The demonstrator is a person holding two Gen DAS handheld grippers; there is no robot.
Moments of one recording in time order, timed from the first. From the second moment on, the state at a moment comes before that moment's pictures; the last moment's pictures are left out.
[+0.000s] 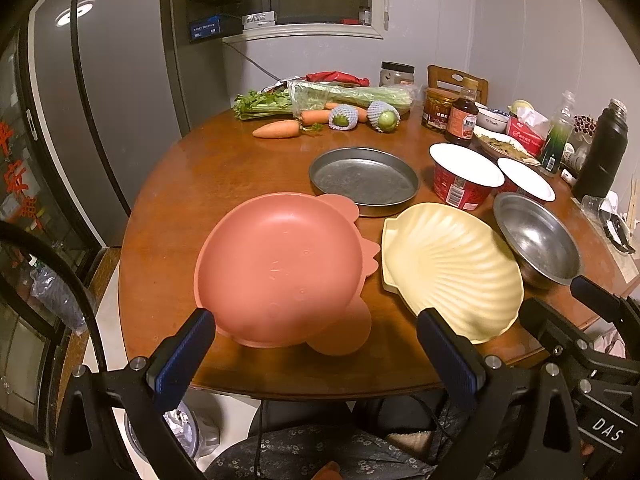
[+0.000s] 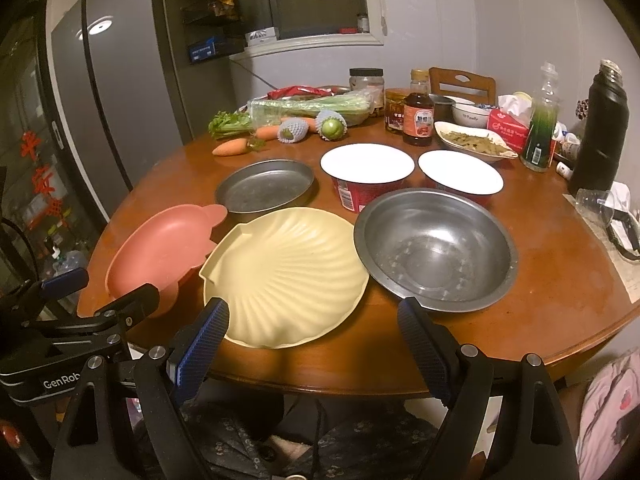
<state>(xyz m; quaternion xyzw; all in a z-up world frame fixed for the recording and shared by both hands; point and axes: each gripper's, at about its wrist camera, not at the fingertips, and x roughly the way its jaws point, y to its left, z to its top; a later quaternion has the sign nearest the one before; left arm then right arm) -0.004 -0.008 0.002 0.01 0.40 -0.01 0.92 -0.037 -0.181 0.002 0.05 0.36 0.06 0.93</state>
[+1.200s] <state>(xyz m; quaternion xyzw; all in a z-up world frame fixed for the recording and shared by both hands) -0.002 0.023 0.009 -0.02 0.39 0.00 0.92 -0.025 -0.173 0.012 0.04 0.35 0.10 0.93</state>
